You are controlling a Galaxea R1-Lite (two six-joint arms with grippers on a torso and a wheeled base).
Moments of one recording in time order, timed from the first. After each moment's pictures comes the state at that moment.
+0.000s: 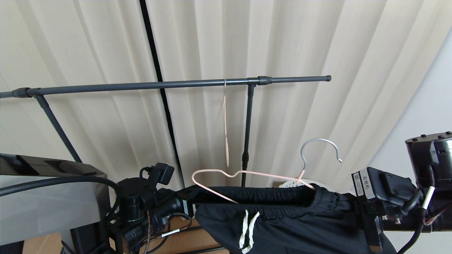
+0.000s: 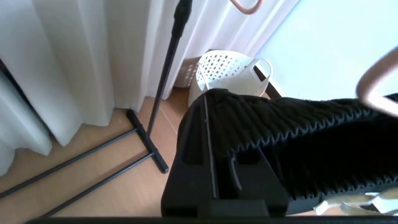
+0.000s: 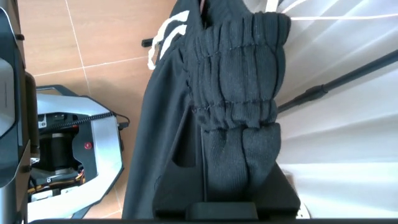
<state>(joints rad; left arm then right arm) -0.47 2.18 -0.33 -1.57 -0.12 -0.24 0.36 1.43 -0.61 -0.11 0.60 -0.76</state>
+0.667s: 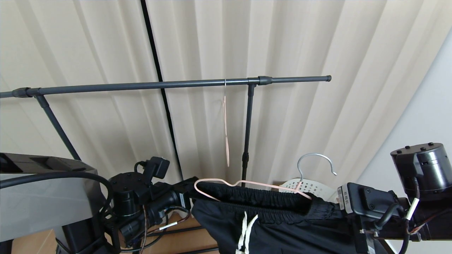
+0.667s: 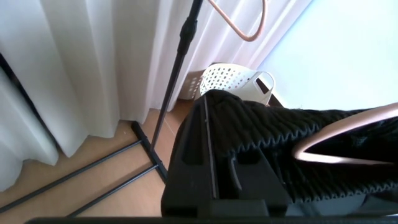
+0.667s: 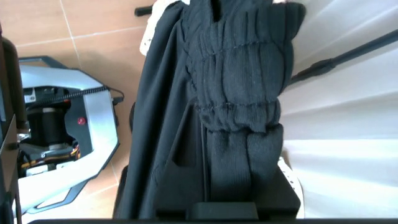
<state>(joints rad) -0.45 2.14 -0.35 -1.57 -0.12 -0.23 0.41 1.47 -0.58 -0.11 0.46 -0.80</state>
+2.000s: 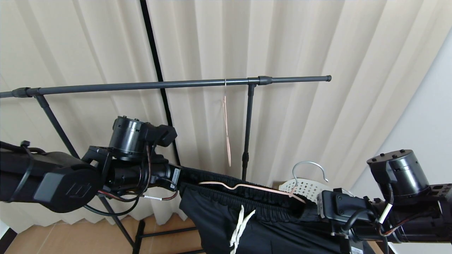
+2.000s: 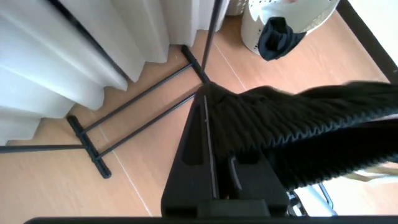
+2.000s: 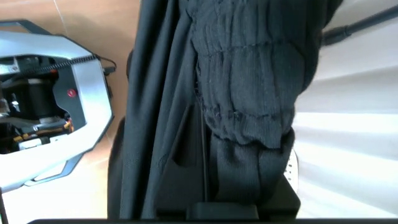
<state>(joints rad) -0.43 1.77 -0.89 -0.20 -0.02 0.01 0.46 1.55 -0.58 -0.12 0.28 -0.81</state>
